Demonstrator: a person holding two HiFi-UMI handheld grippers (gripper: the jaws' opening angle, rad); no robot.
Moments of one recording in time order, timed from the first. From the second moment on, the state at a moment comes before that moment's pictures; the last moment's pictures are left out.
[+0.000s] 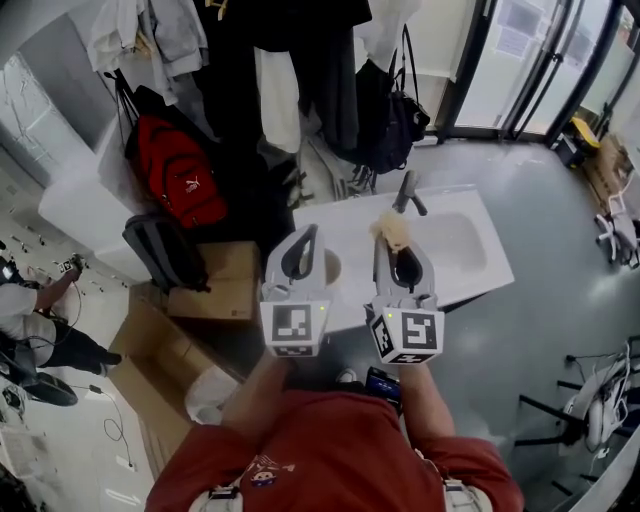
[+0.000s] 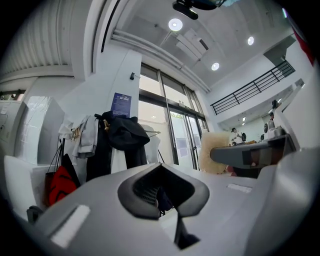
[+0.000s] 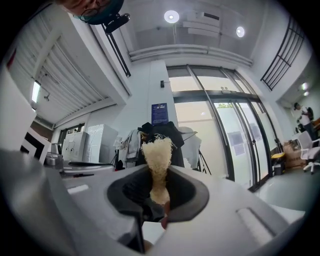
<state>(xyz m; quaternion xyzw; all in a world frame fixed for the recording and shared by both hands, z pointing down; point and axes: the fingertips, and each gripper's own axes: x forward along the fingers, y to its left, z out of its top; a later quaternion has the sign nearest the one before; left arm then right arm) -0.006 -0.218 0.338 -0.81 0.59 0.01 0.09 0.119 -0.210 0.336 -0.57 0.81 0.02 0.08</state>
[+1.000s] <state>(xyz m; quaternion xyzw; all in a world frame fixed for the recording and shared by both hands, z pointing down) -0.056 -0.282 0.507 -0.80 0.58 -0.13 -0.04 0.065 -0.258 0.361 -0.58 0.82 0.02 0.04</state>
